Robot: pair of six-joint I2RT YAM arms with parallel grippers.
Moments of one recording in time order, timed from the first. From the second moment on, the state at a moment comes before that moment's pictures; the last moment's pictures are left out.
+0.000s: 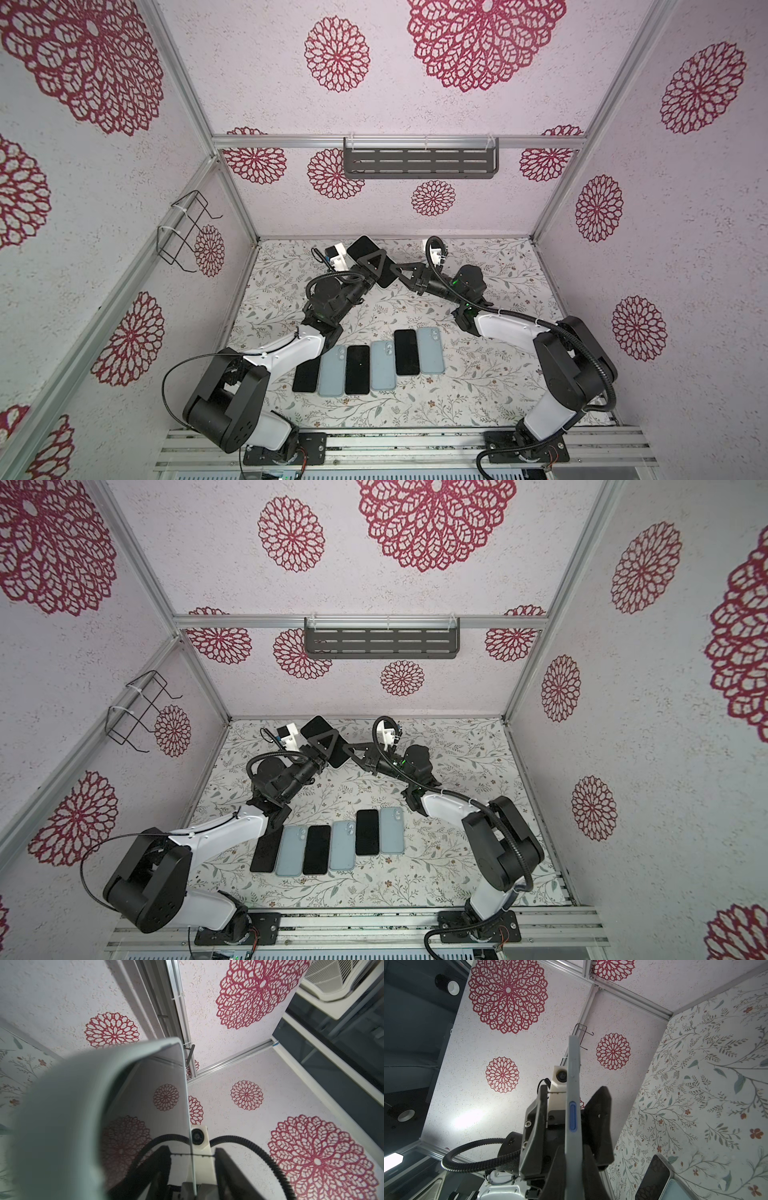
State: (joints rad) left arm -0.51 1.46 0.76 0.88 0.15 -1.22; right arm 0.57 1.63 0.95 0.90 -0.69 1.32
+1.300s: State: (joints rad) left arm -0.40 1.47 0.63 1.14 0.45 -1.39; right arm 0.48 1.41 0.86 0.60 -0.80 1.17
